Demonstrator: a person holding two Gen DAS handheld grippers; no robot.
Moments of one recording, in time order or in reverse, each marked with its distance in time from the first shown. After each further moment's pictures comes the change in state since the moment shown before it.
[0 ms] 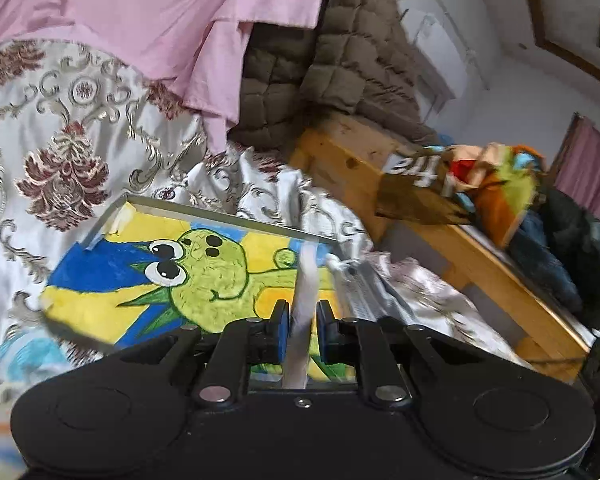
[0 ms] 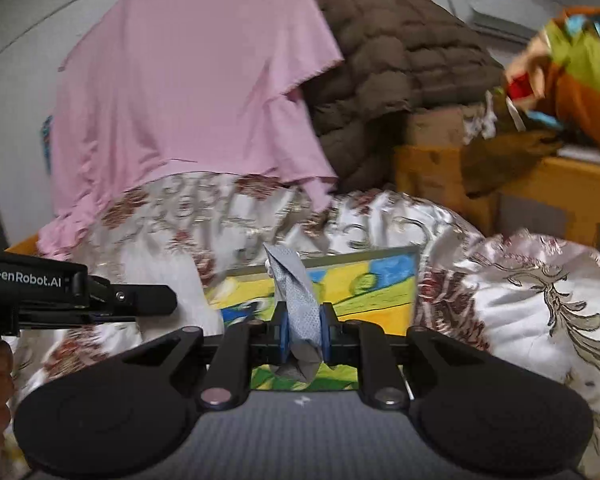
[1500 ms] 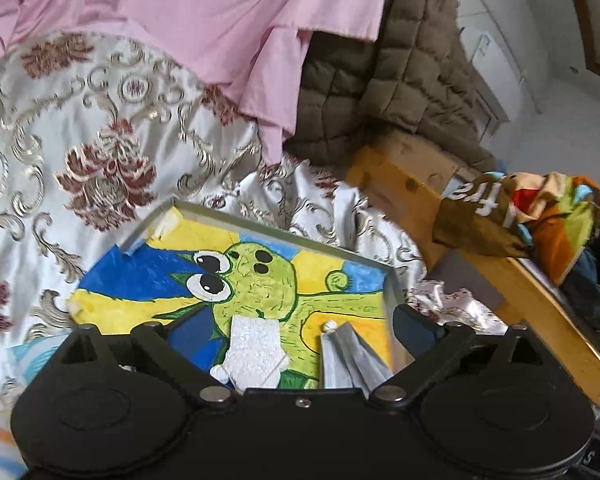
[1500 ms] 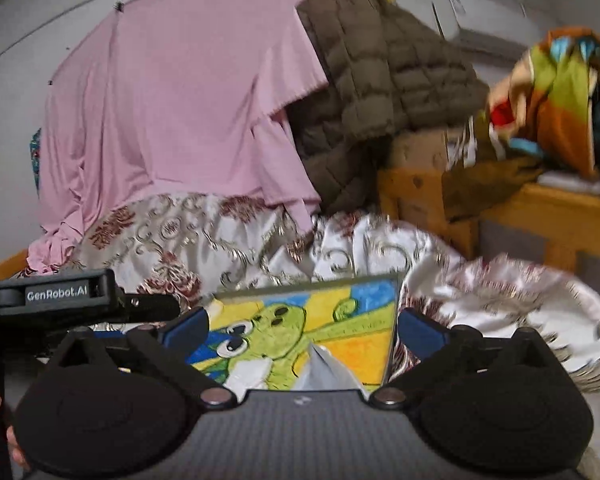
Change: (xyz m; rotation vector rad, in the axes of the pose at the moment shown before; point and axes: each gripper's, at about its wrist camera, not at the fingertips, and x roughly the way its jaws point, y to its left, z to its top) left arm 0.000 0.010 0.006 -0.067 -0.060 0.134; right arm -0.035 0.013 0.018 -0.014 -0.062 -0.034
